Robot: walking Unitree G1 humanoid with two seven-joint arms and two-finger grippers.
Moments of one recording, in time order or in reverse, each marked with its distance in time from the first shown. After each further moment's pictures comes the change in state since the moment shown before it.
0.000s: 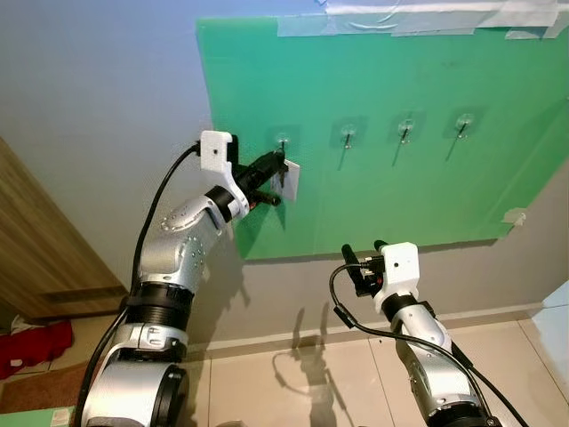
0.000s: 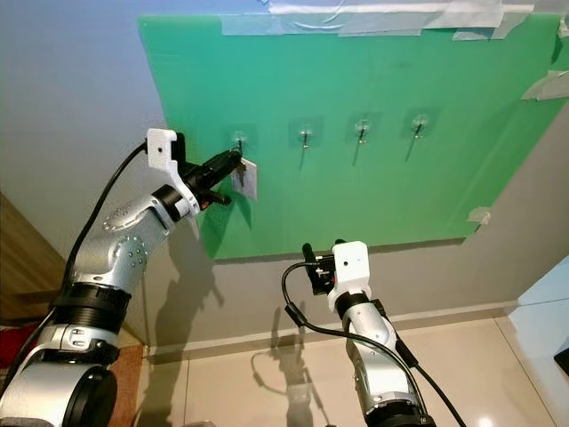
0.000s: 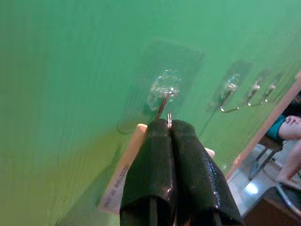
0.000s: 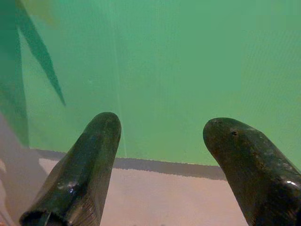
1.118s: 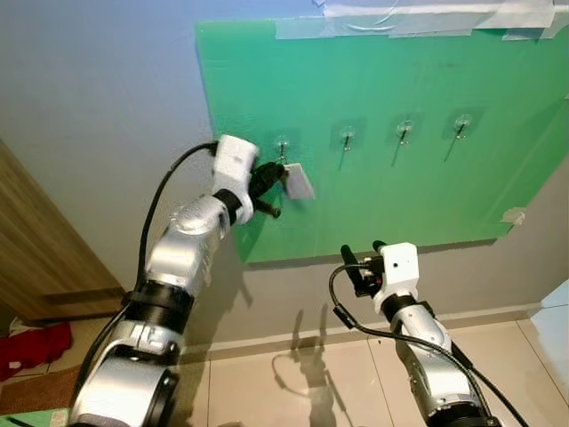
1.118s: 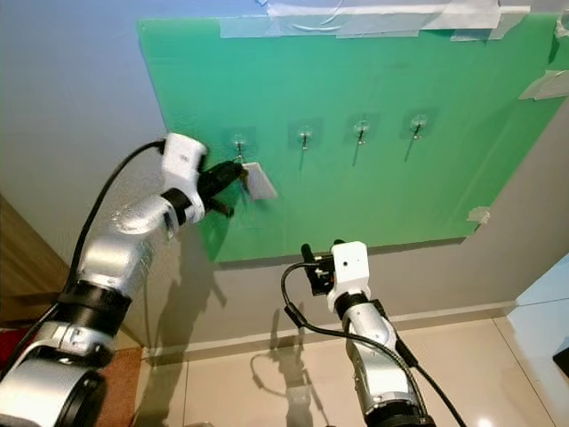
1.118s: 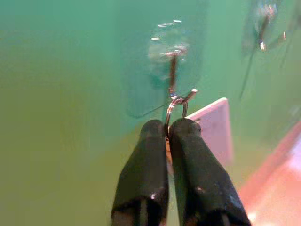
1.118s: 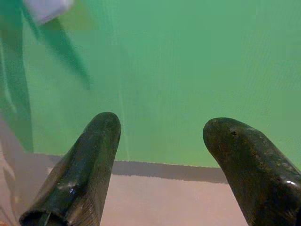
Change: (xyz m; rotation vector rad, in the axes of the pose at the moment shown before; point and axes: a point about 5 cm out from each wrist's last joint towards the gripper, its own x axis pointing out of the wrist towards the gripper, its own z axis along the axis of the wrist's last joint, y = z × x) left arm 0.003 -0.003 -0.013 0.485 0.156 0.092; right arm 0.000 0.001 0.000 0.002 0.002 0.009
